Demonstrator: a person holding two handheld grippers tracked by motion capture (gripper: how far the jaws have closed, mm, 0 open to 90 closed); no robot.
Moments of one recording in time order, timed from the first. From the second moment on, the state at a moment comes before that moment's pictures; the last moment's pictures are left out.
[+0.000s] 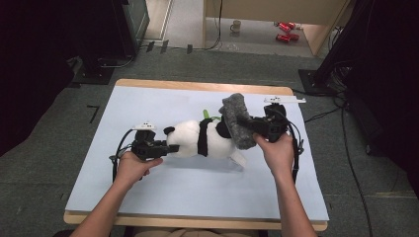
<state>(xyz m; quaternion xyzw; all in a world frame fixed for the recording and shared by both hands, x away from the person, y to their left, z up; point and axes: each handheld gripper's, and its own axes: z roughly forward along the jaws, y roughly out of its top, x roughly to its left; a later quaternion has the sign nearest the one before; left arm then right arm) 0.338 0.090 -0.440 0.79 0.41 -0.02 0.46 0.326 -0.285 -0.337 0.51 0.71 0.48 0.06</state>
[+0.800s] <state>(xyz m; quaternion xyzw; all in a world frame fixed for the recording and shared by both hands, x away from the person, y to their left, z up) 0.333 0.097 -0.442 0.80 0.35 0.05 0.48 0.328 -0.248 -0.373 0.49 0.75 0.45 0.04</state>
